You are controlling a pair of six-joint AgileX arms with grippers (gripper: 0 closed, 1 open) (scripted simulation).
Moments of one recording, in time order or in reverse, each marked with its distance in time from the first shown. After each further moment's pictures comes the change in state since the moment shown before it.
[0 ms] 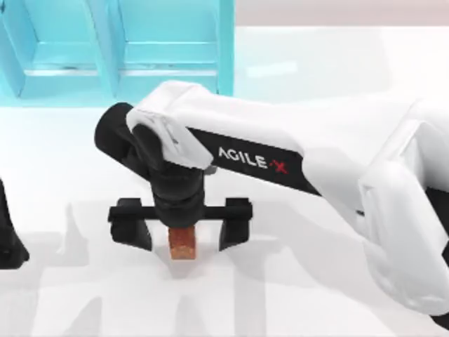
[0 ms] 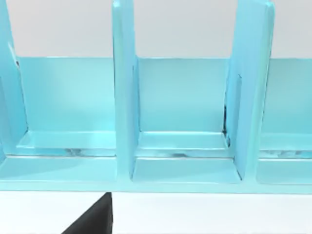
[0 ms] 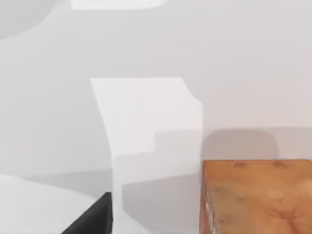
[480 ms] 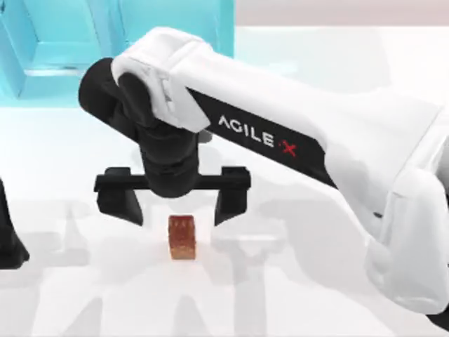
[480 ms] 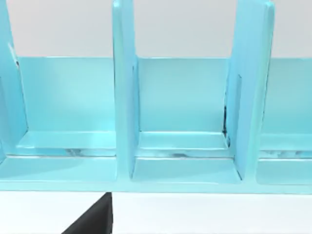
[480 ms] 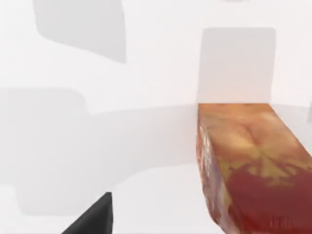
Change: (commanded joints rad) left arm 0.000 0.000 0.000 0.000 0.000 0.000; right arm -0.005 0.023 0.262 -0.239 0.000 -0.004
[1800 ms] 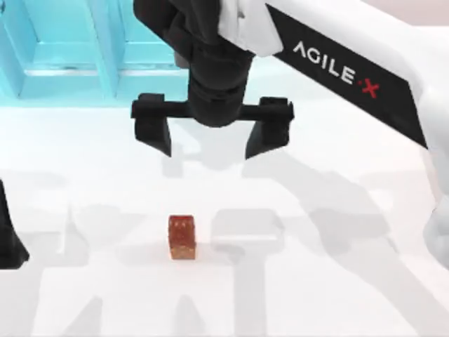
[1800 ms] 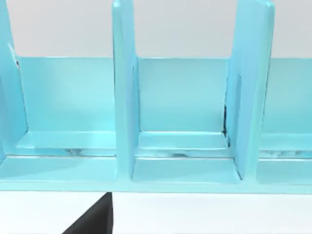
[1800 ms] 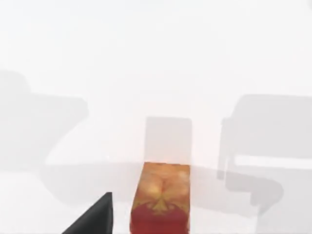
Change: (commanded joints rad) left arm 0.000 0.000 0.000 0.000 0.000 0.000; right arm -0.125 -0.140 0.010 -0.006 0.014 -0.156
